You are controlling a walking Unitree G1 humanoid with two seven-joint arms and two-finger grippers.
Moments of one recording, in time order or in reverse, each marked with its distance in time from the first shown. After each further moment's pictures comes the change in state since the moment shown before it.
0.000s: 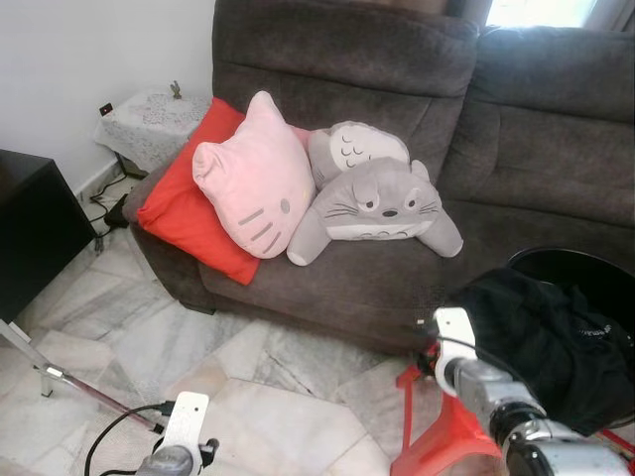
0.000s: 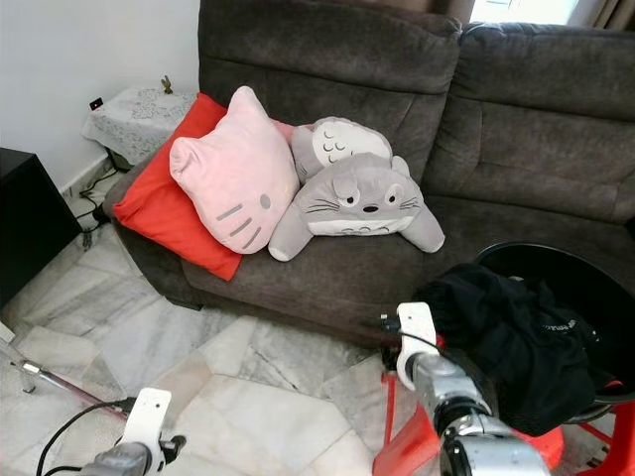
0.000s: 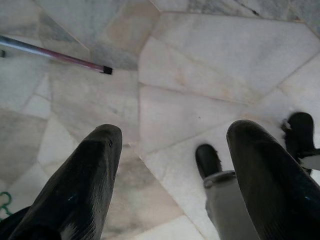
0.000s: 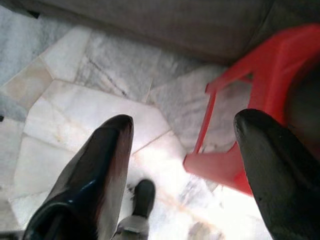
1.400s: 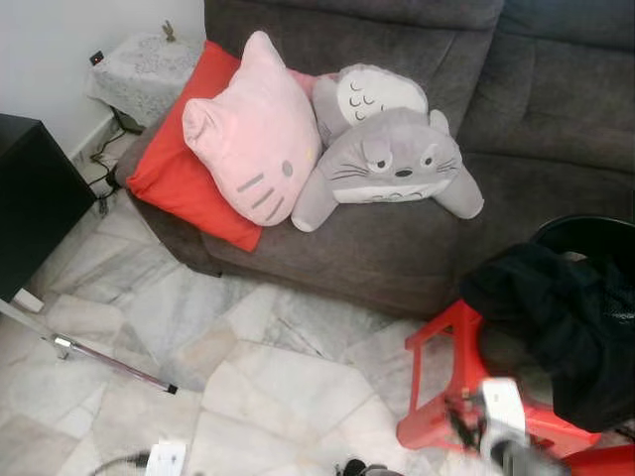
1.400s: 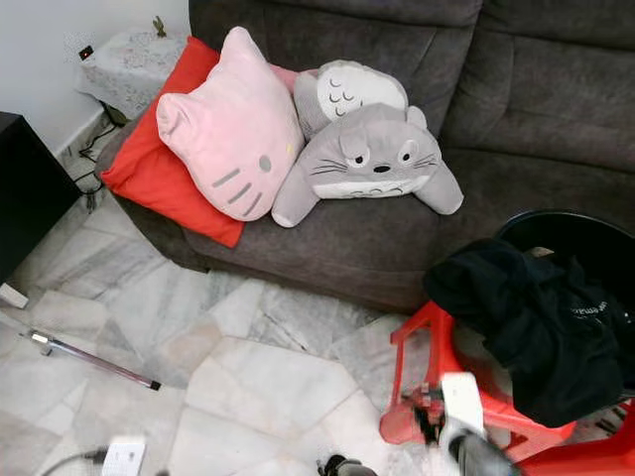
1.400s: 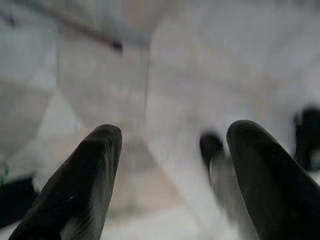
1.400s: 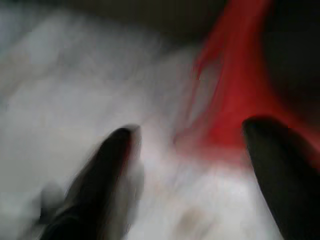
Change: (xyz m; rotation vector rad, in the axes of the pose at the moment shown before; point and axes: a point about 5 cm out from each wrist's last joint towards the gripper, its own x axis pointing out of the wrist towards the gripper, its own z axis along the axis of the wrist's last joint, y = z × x) left arm -0.011 0.009 -0.026 -0.086 -0.135 0.063; right arm -0.018 -0.032 -0.056 -0.014 -0.141 -0.067
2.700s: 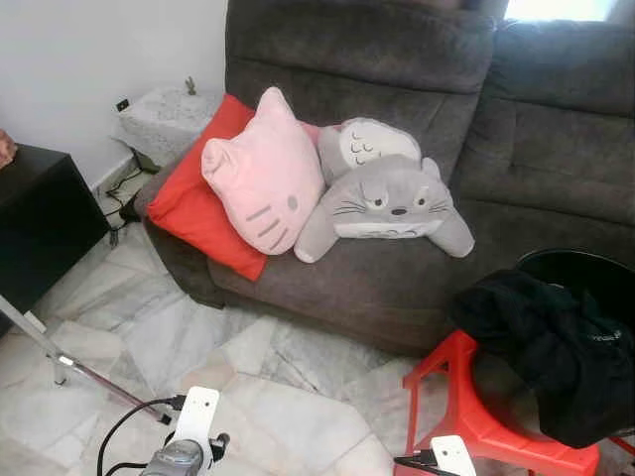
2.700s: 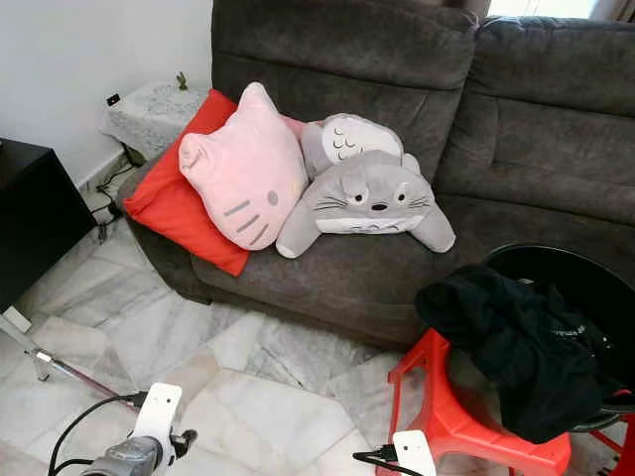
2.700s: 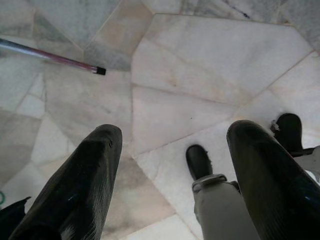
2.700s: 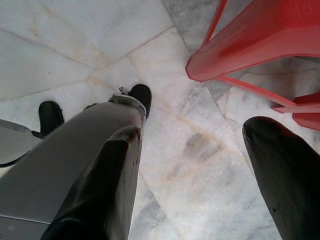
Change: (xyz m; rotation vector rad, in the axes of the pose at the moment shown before) left arm 0.015 -0.029 0.032 0.099 0.152 -0.105; right arm -0.024 0.031 -0.100 -0.091 0.446 0.024
